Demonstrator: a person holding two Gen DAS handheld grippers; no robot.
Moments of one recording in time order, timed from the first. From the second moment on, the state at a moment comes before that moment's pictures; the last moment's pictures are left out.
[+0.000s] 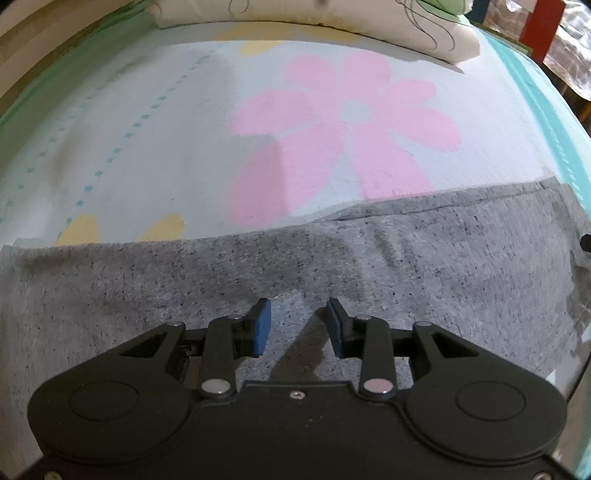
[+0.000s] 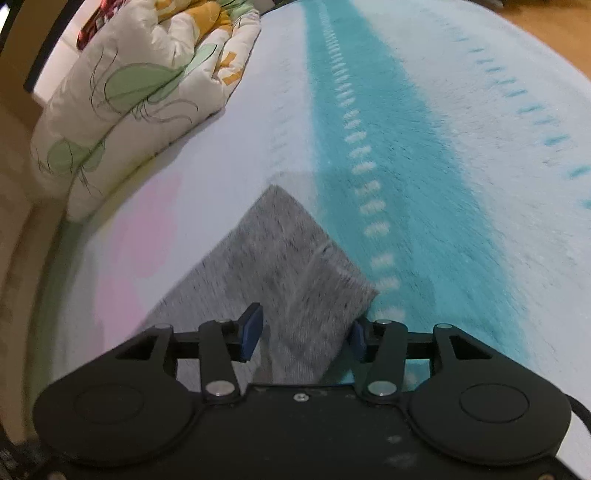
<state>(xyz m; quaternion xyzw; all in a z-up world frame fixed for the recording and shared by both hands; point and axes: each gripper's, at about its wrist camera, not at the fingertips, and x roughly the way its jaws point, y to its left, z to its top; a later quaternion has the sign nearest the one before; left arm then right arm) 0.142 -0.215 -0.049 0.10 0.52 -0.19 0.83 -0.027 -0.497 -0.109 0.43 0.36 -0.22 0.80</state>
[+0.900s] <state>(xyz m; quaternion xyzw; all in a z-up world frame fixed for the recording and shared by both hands) 0.177 -0.245 -0.045 0.06 0.53 -0.20 0.82 -0.005 -0.448 -0.029 0.33 0.30 -0.21 0.87</state>
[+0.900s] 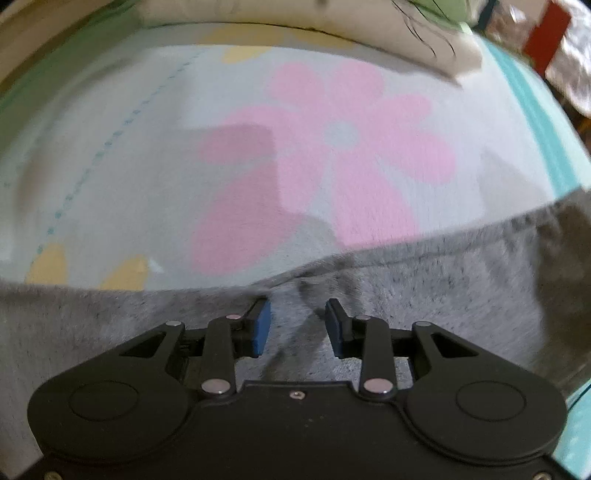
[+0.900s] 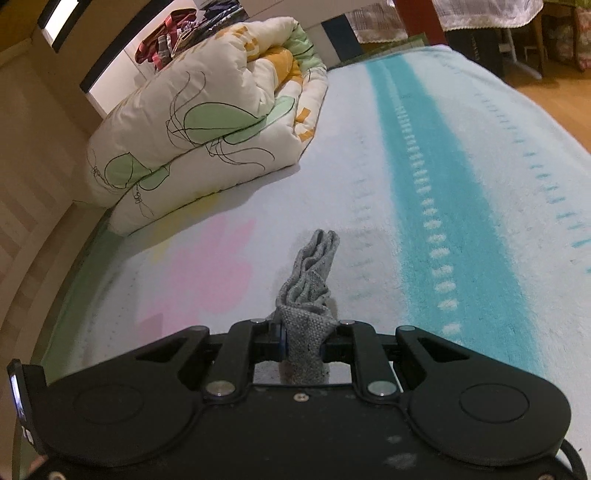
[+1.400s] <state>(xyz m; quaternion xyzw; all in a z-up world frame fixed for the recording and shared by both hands) 0.173 -0.051 -0.012 0.02 0.51 -0.08 0.85 0.049 -0.268 0.046 0.19 0.31 -0.09 0.93</state>
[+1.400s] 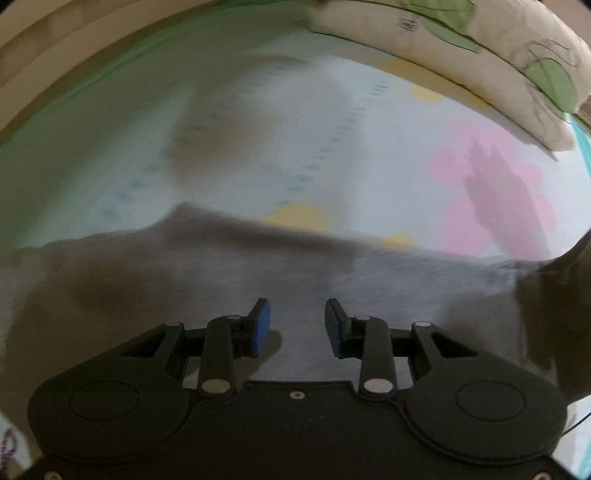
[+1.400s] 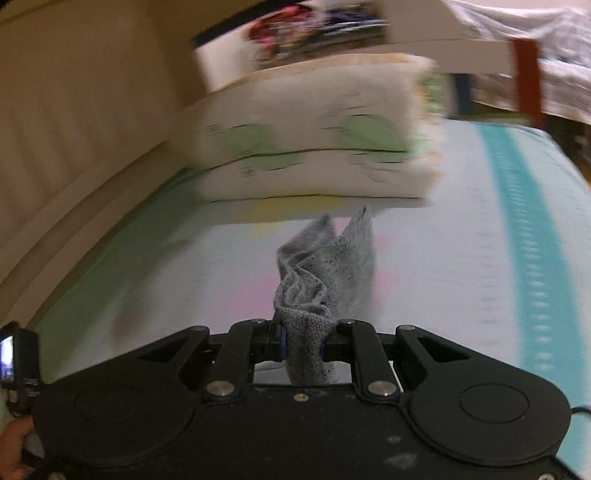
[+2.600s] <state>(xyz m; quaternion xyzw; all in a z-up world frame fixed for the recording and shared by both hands) 0.160 0.004 -0.023 -0.07 0.55 -0.11 0.82 0.057 -0.150 -0.049 0.16 0.40 -0.02 0.90</state>
